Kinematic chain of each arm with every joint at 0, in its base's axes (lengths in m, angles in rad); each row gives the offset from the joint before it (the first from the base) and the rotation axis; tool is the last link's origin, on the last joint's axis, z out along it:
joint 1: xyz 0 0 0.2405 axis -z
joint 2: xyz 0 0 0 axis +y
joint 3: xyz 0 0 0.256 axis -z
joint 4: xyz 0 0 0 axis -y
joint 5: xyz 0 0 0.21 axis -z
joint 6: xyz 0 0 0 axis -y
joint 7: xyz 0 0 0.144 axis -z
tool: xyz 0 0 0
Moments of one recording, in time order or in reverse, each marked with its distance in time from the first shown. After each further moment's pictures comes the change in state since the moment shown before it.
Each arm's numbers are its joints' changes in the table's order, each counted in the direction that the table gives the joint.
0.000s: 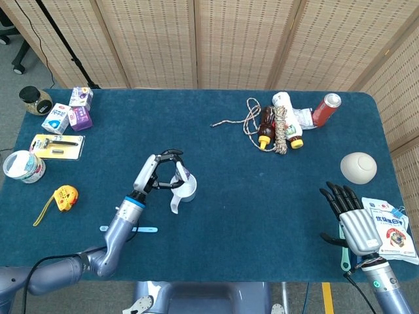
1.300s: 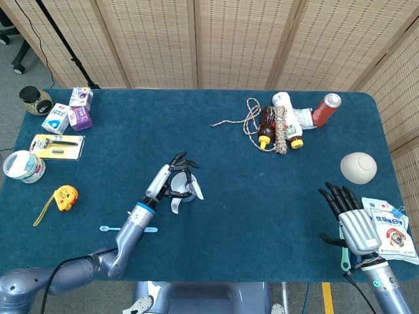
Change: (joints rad) left arm 0.021 -0.114 -0.033 -0.163 -0.067 0.048 0.055; right arm -0.003 0.000 0.001 -0.001 -0.001 0.014 -0.015
